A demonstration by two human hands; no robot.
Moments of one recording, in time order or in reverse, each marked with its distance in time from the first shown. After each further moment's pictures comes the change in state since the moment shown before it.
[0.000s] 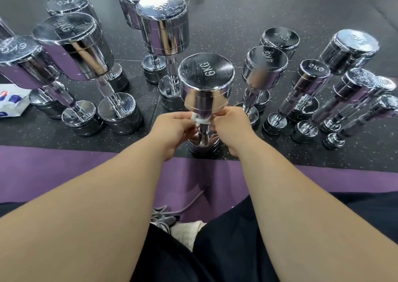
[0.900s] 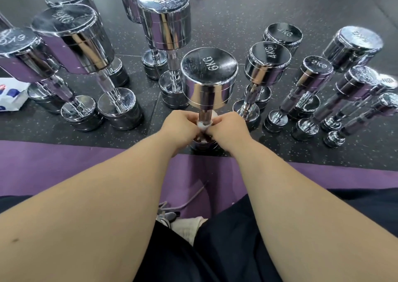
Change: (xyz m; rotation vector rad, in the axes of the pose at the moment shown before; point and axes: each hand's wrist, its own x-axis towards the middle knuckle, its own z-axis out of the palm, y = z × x) left_hand 0.000 -0.011 0.006 0.518 -0.056 0.139; right_hand 0.000 0.015 0.002 -0.442 -0.038 -0.051
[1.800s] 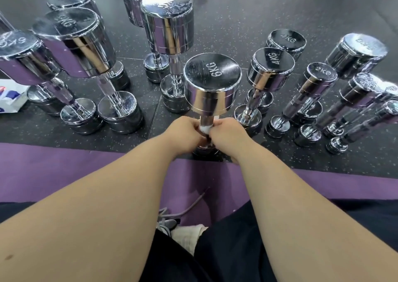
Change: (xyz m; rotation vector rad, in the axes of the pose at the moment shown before) left_hand 0.011 -0.004 -0.006 0.327 -0.091 0.041; right_hand 0.001 -0.009 0.000 0.069 -0.130 0.023
